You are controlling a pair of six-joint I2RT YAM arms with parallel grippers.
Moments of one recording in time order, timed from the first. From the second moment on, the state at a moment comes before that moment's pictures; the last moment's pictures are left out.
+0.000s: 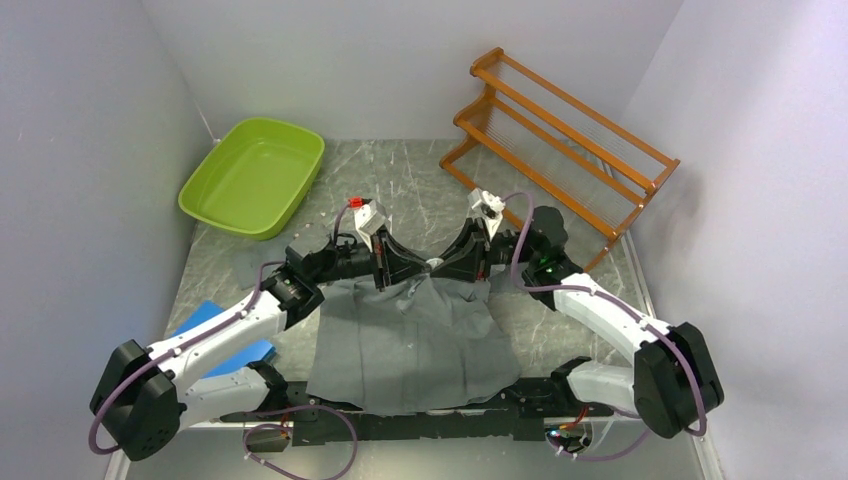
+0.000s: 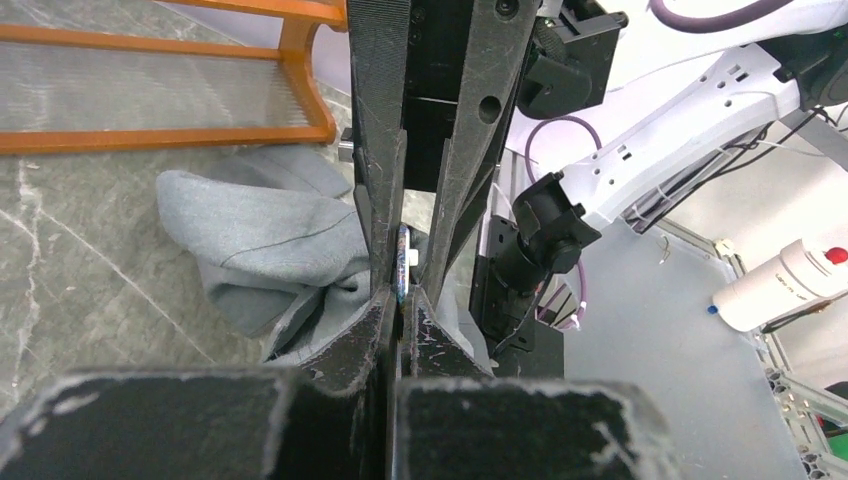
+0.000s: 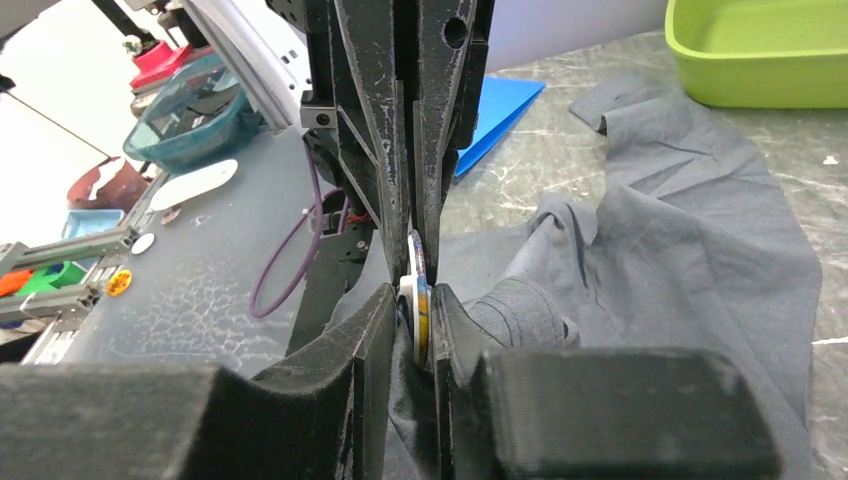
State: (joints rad) left arm -0.71 1.07 0.66 0.47 0.67 -0.42; right arm 0.47 1.17 0.62 0.68 -1.18 0.41
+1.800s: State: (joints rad) left arm -0.73 0.96 0.53 0.58 0.51 -0.44; right arm 0.48 1.13 0.62 0.65 -1.08 0.49
